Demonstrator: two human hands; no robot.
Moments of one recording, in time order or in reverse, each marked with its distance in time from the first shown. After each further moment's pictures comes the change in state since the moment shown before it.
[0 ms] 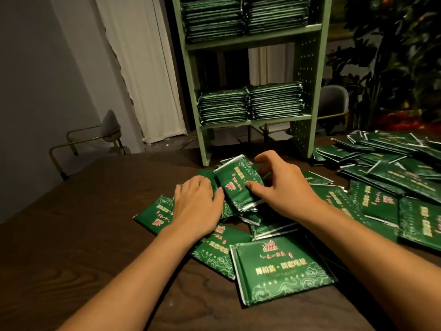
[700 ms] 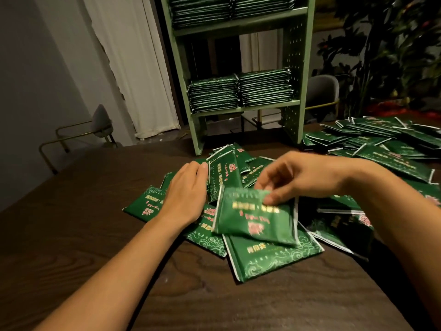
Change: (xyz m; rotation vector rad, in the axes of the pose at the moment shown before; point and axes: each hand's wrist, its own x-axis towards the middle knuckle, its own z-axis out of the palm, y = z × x) left_hand -0.016 -0.002 -0.005 -0.383 0.090 0.102; right_hand -0.020 -0.006 -0.070 0.247 -0.786 0.085
